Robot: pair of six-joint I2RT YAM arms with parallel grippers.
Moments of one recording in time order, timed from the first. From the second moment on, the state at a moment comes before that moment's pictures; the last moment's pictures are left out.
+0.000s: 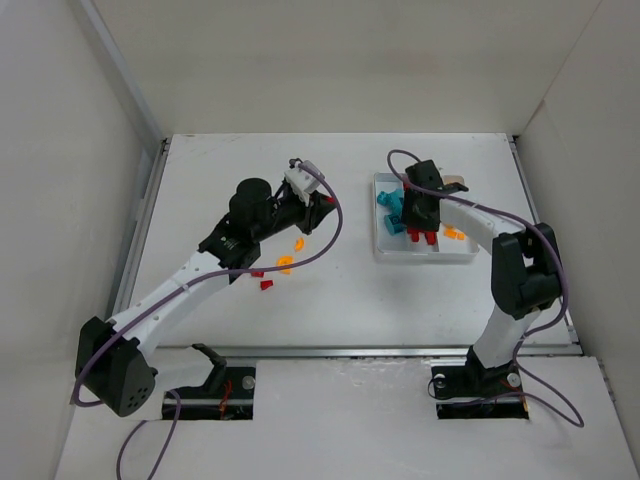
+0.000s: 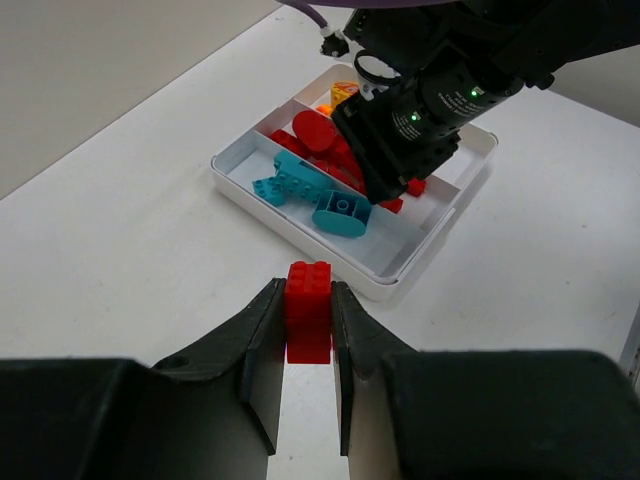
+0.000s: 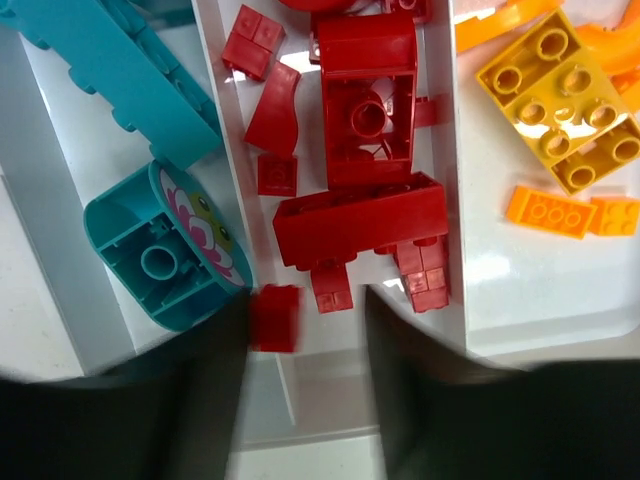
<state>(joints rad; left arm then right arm) -0.61 1.19 0.96 0.09 0.33 0.03 0.32 1.77 1.26 -0.55 0.25 0.44</state>
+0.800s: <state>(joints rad) -0.61 1.16 0.94 0.08 0.56 0.44 0.45 1.36 1.35 -0.40 -0.18 0.34</state>
